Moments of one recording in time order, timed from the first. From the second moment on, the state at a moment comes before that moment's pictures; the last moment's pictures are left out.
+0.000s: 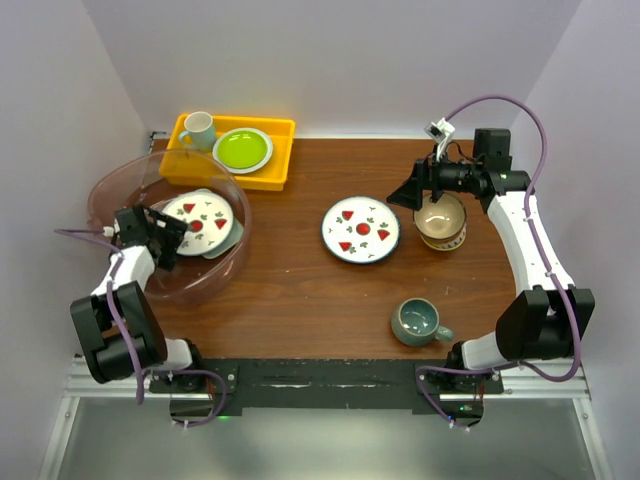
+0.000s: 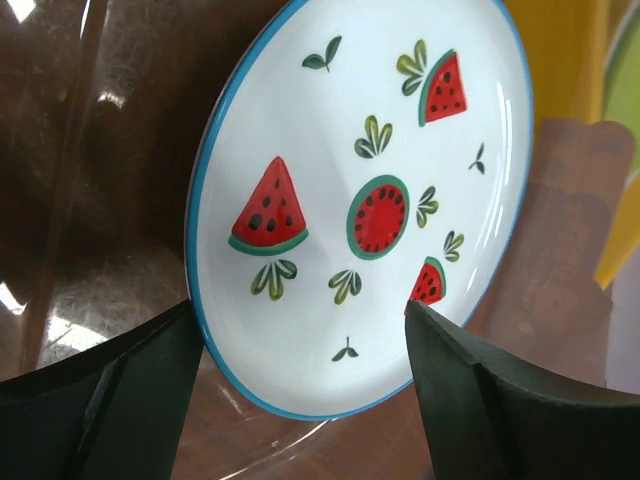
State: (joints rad) left arm 0.38 1.34 0.69 -0.17 0.15 -0.88; right arm 0.01 1.45 1.38 -0.63 -0.99 -0.16
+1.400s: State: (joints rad) left arm 0.38 1.15 1.01 -0.53 0.19 -0.70; right arm 0.02 1.50 1.47 -0.80 -0.90 -0.39
